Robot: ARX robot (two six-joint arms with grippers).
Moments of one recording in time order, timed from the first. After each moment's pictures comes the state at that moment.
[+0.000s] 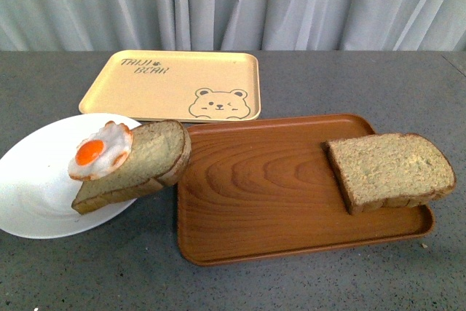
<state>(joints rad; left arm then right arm) 0.00 0.02 0.01 0.00 0.00 -0.01 0.00 0.00 0.02 0.00 0.00 0.00</state>
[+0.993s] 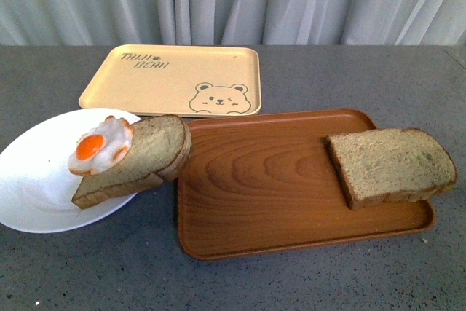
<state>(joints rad) 0.00 0.02 0.01 0.00 0.00 -0.01 -0.25 1.29 0.39 0.39 -0.20 0.13</state>
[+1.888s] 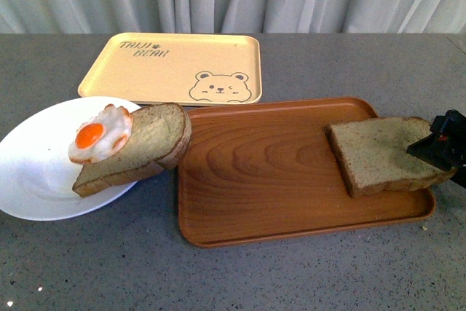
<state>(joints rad) 0.00 0.02 0.01 0.00 0.00 -0.01 -0.07 1.93 0.66 0.55 -0.20 0.45</state>
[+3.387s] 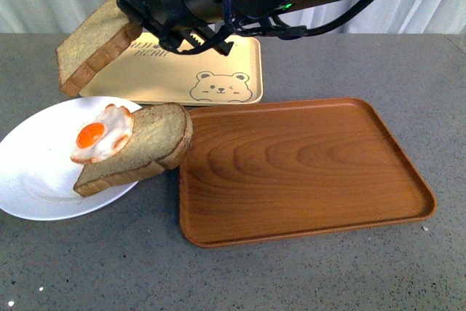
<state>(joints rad) 0.00 0.02 0.01 0.00 0.00 -0.01 0.62 2.23 1.55 0.35 -0.12 0.82</state>
